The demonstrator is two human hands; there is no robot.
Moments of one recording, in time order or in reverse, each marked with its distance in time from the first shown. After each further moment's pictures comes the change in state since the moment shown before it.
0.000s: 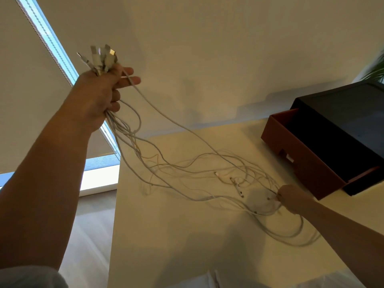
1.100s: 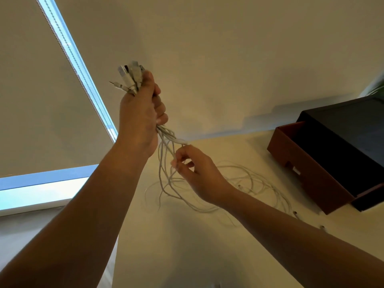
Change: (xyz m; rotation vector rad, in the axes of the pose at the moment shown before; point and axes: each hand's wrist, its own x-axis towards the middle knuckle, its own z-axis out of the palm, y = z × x) left_hand -0.057 0.012 0.060 -0.512 0.084 0.059; right_hand -0.124 -0.220 -0.143 1.168 0.431 -0.921
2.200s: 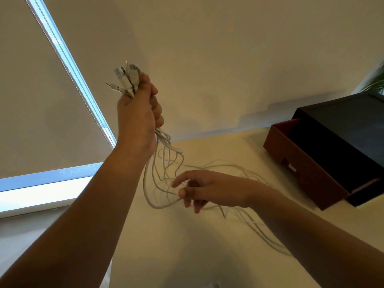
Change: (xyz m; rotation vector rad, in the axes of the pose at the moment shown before) left_hand 0.003 -0.012 0.003 0.005 0.021 0.037; right_hand -0.017 -0.014 -0.046 0.060 -0.664 0.414
